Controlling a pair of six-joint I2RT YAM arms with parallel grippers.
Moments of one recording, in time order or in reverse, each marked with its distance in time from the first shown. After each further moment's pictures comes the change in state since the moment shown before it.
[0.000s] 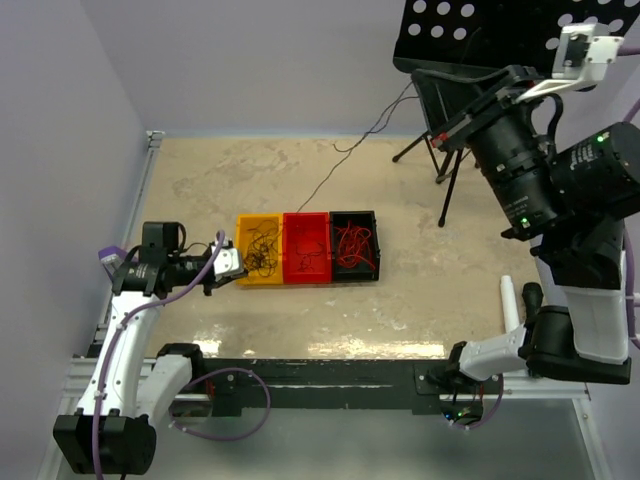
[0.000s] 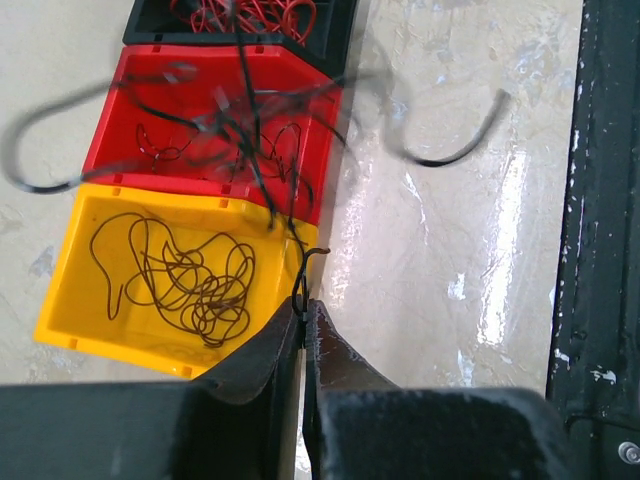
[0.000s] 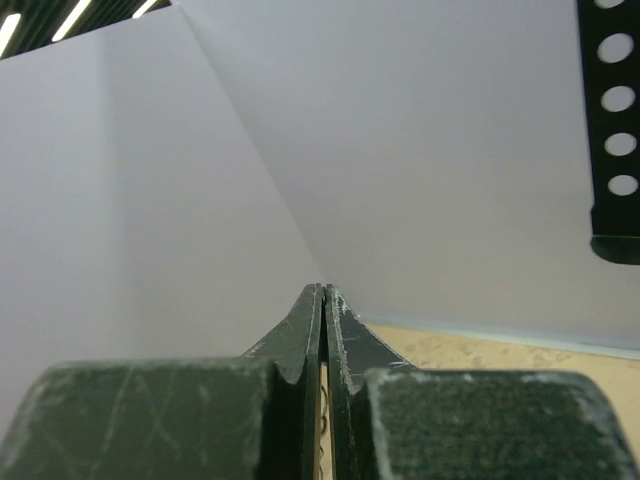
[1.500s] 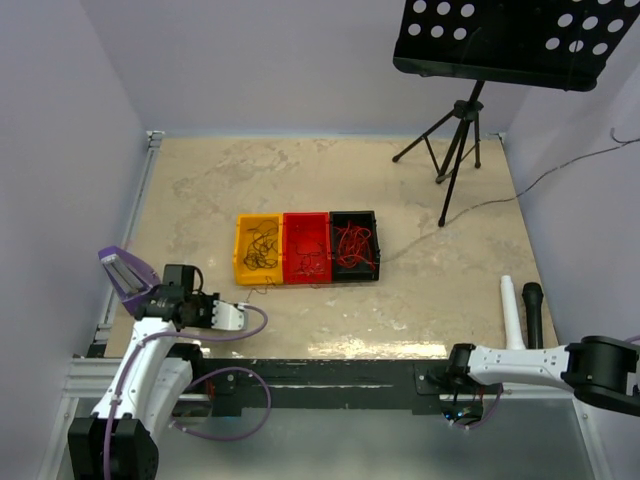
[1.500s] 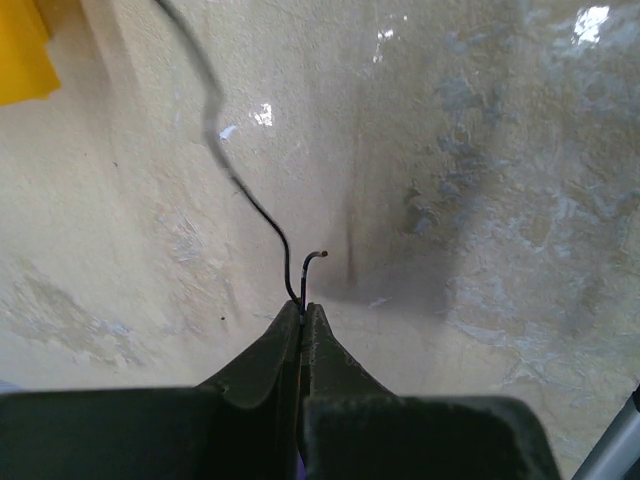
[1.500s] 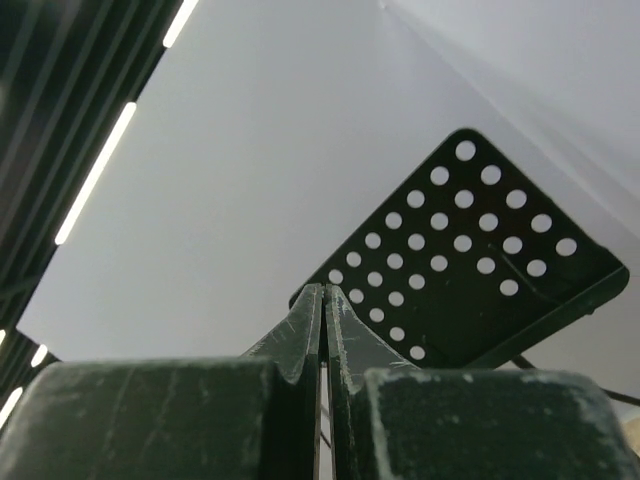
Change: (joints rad) left arm 0.000 -0.121 -0.424 0.064 -0.788 0.489; right arm 0.020 -0.332 -0.019 0.640 0.453 -0.569
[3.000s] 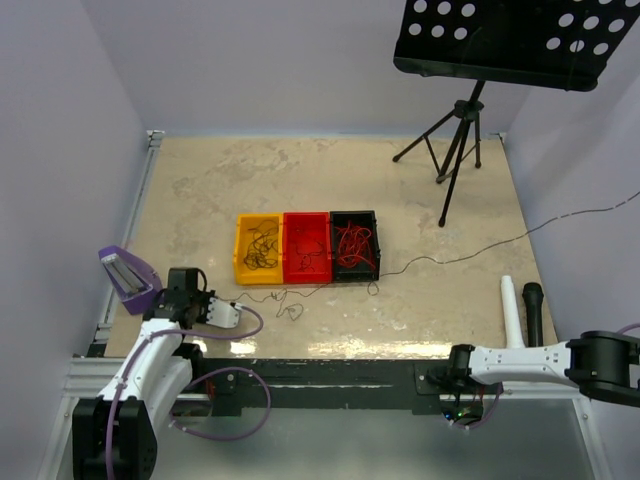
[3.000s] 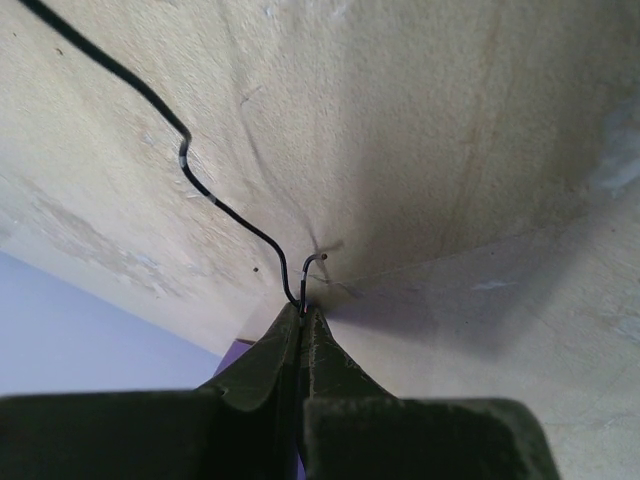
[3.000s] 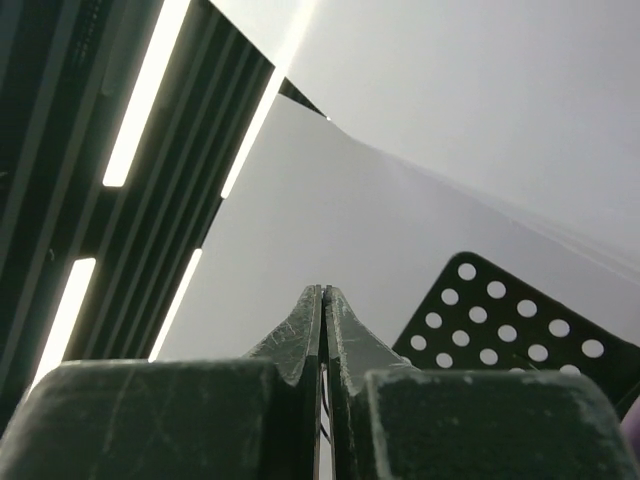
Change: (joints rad) left arm 0.000 0.060 -0.138 0.325 -0.278 0.108; right arm 0.102 -0.029 0.064 0.531 -0.142 -0.342
